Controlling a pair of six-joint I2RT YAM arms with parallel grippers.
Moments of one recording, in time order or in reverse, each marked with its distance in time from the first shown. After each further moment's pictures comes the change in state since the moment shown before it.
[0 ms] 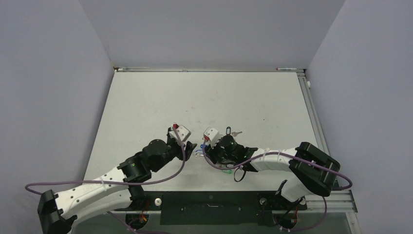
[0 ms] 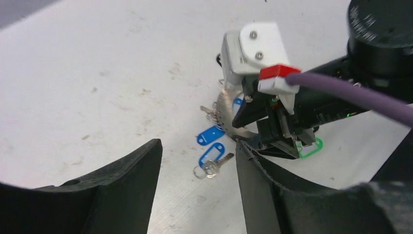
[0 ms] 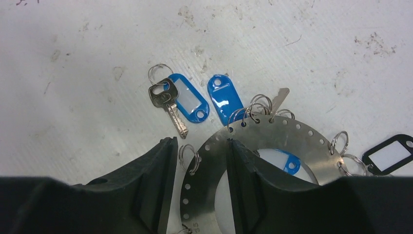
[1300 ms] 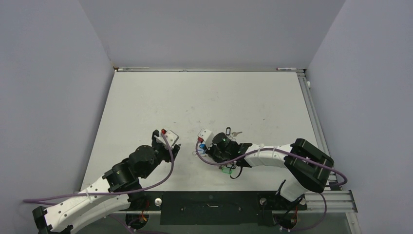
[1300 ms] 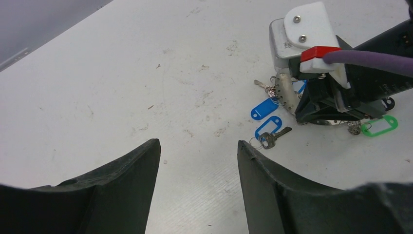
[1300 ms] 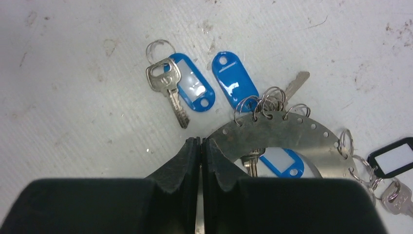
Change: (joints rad) left arm 0.026 -0.301 0.024 -0.307 -0.176 0.150; right arm 0.014 0.111 0.173 -0.256 0.009 -0.076
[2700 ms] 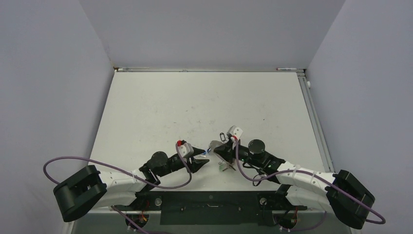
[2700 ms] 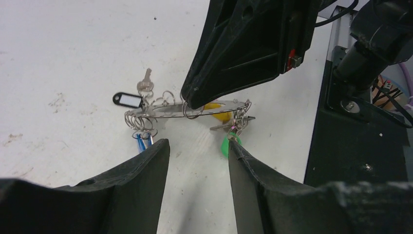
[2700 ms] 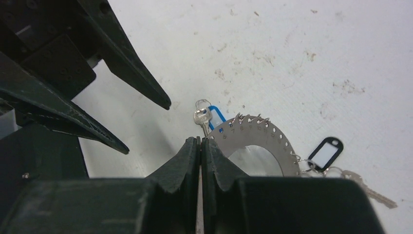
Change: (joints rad) left arm 0.017 0.598 -0.385 1.226 0.587 -0.193; right arm -0.139 -0.506 -0.408 0.415 -0.242 0.182
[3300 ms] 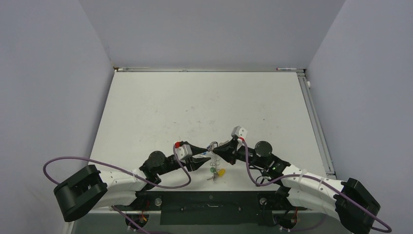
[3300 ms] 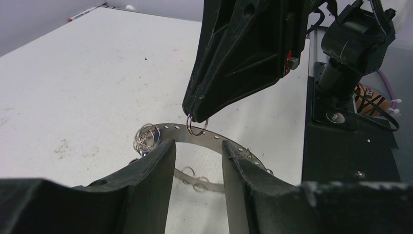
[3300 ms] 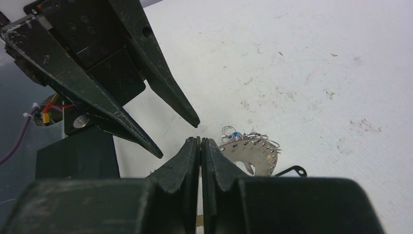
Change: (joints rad) left arm 0.015 0.023 0.012 0.138 0.106 0.062; right arm -0.001 -0.130 -0.015 0.045 -0.095 0.041
